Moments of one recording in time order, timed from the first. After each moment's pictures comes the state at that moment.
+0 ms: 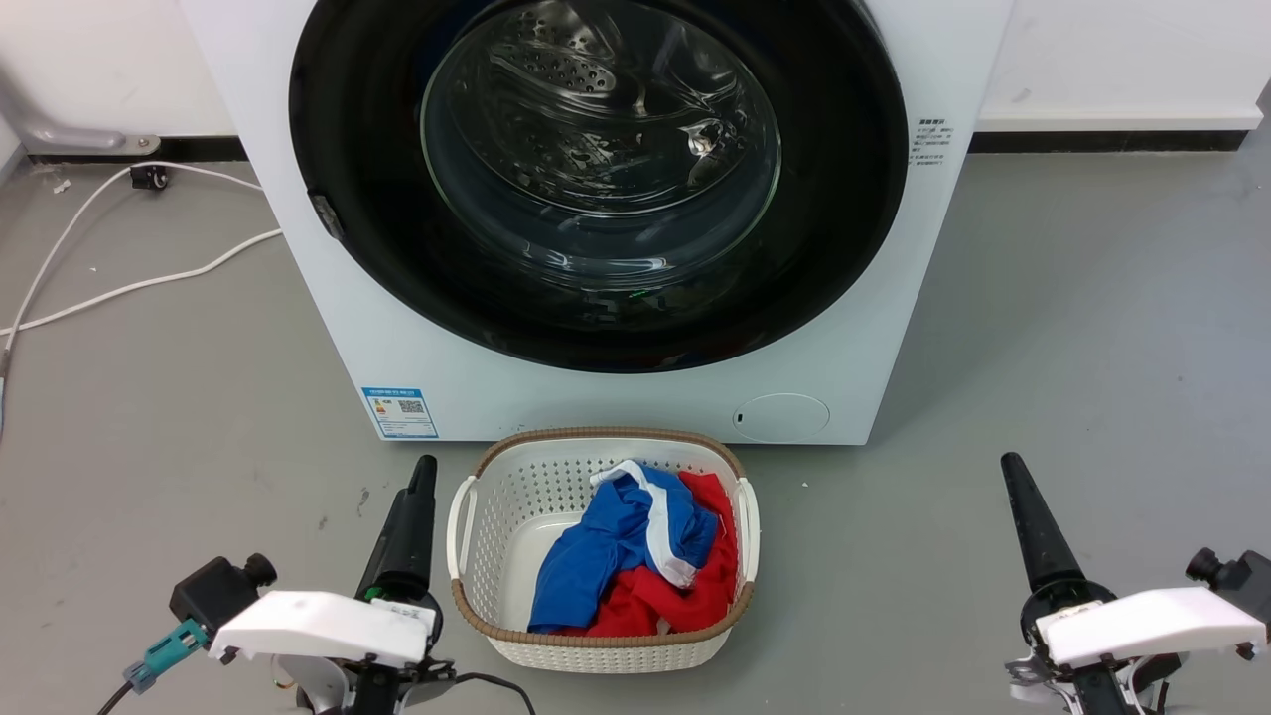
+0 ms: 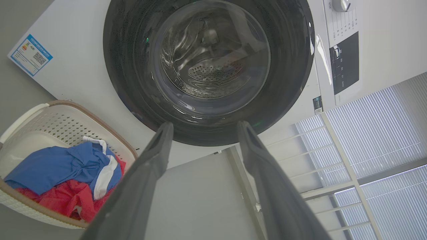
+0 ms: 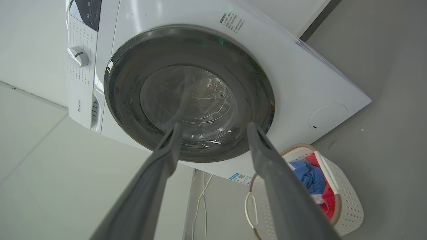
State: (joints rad) left arm -0.07 0.06 -0.05 0.18 -1.15 -0.13 -0.03; right arm -0.04 -0.07 0.01 0.18 1.13 0.13 -0.02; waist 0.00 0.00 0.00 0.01
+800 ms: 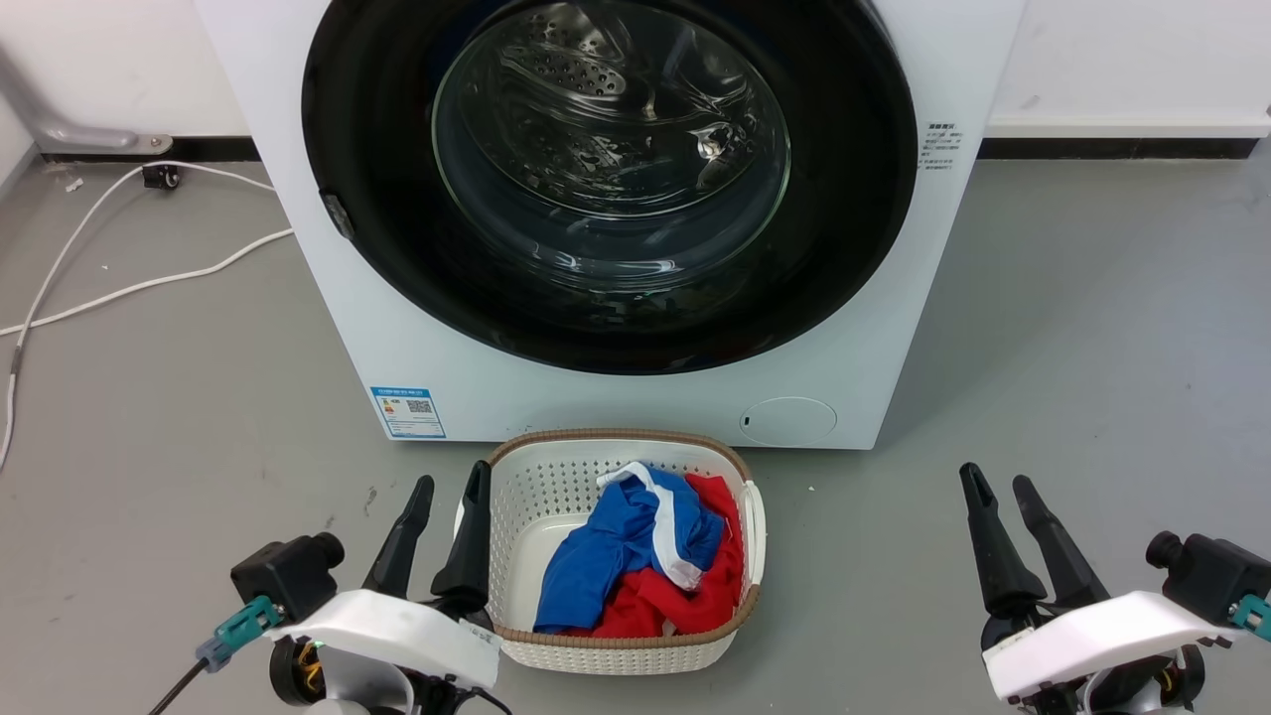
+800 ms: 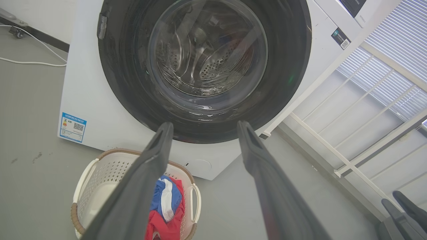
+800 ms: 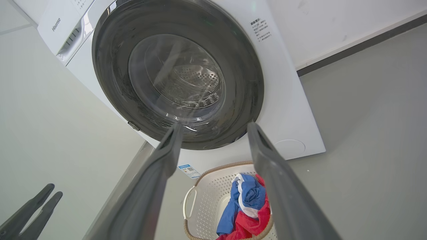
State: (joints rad) left arm -0.07 0.06 -0.12 0.17 -0.65 -0.12 -0.12; right arm 0.00 -0.06 0.03 0.08 0.63 0.13 -0.03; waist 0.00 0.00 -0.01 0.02
